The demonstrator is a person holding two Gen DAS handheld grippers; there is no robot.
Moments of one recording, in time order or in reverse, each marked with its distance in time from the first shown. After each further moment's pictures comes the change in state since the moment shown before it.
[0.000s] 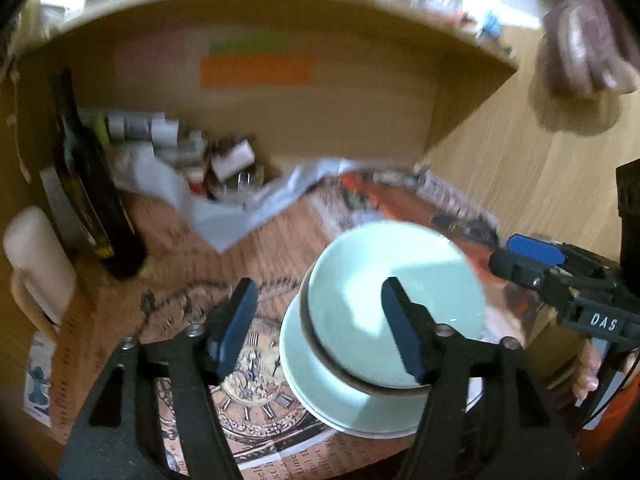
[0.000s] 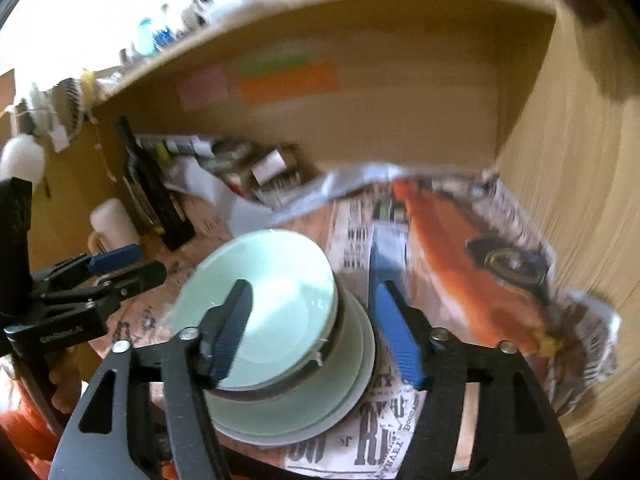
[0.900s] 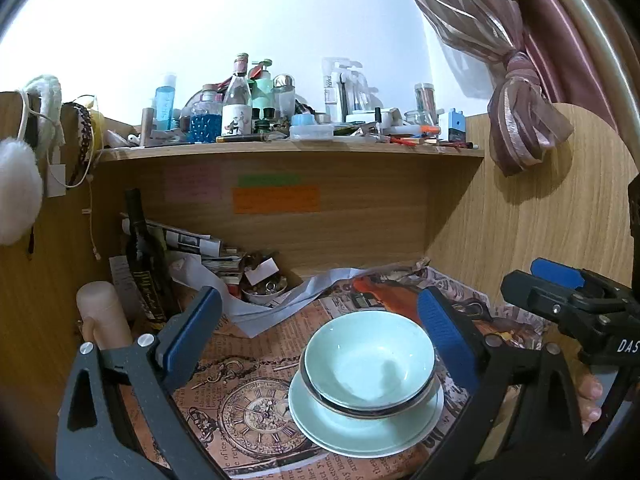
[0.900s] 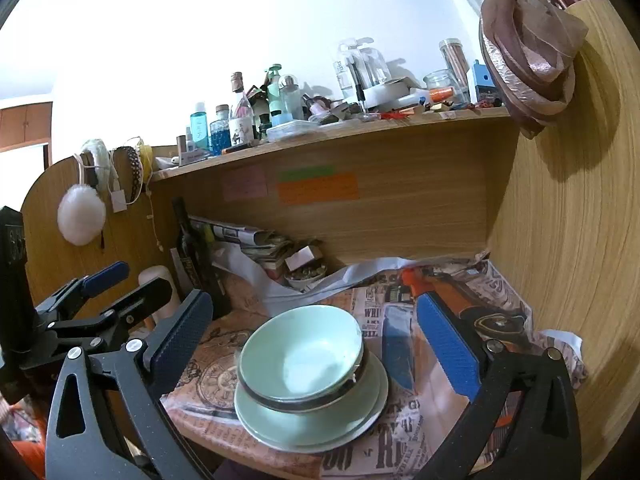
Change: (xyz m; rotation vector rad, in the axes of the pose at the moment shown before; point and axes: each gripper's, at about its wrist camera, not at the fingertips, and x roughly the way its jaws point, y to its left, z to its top) left arm -0.101 -0.037 -0.016 0.055 -0.401 0.127; right arm -0.077 0.024 -0.013 -0.005 -0.298 0.032
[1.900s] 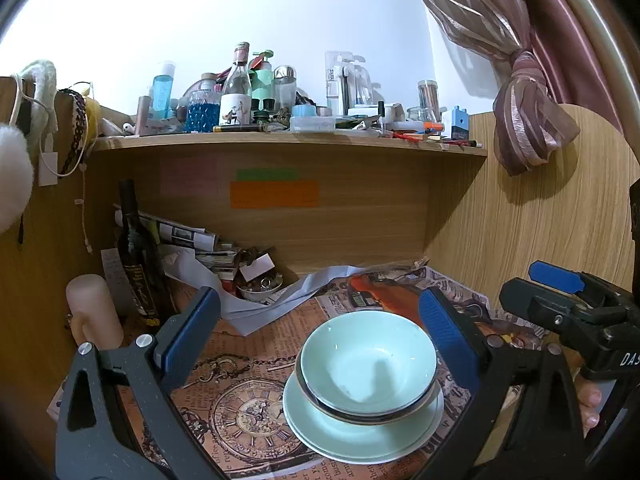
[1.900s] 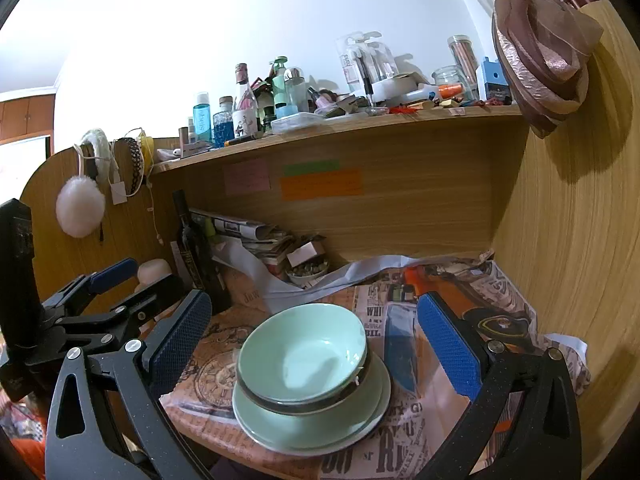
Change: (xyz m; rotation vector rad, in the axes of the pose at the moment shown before) left arm 0.013 -0.002 -0.002 -0.027 0.014 -0.004; right arm 0.007 0.002 0.000 -0.016 0.019 0.006
